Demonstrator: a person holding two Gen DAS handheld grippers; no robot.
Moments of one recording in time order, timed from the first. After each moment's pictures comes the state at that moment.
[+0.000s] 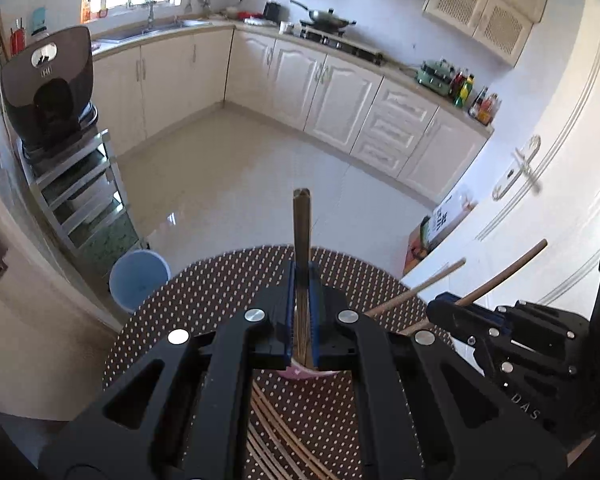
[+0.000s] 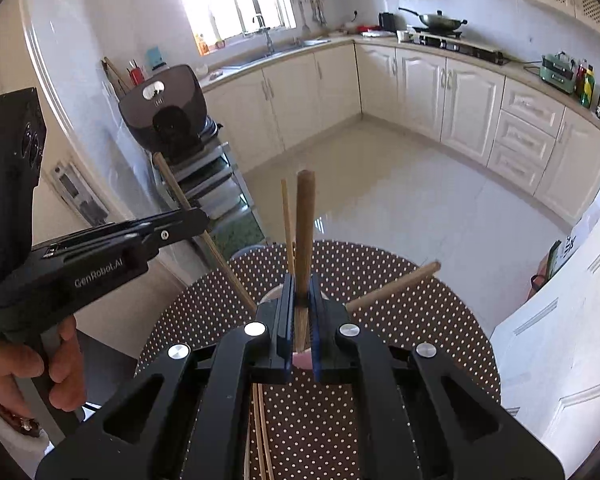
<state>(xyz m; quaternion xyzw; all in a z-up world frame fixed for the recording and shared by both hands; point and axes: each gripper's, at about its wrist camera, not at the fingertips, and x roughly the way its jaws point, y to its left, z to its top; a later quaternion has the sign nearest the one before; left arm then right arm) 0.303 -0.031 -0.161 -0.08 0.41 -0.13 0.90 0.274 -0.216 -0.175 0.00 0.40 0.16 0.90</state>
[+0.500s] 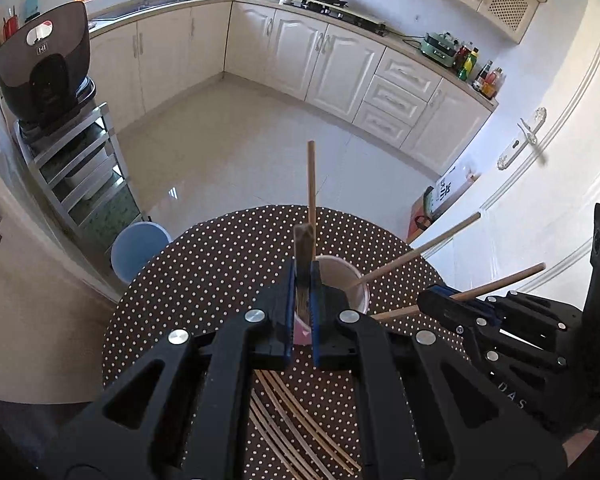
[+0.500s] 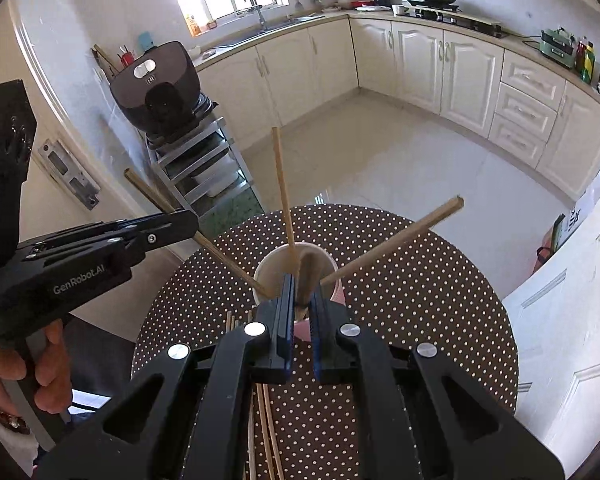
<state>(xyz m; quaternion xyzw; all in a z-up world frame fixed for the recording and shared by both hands) 0.293 -0.029 -0.179 -0.06 0.46 -0.13 0.88 0.265 -0.213 -0.194 0.01 0.43 0.15 0.89</state>
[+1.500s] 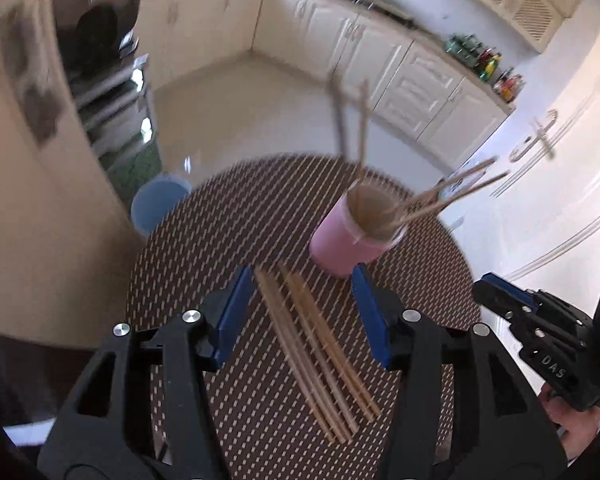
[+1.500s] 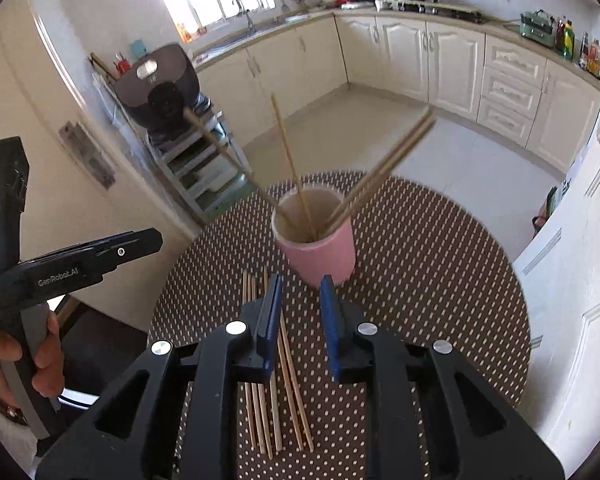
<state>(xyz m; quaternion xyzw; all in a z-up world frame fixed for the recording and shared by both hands) 0.226 0.031 -0.208 -0.10 0.50 -0.09 0.85 0.198 -0.216 -0.215 0.03 0.45 0.14 0.88</state>
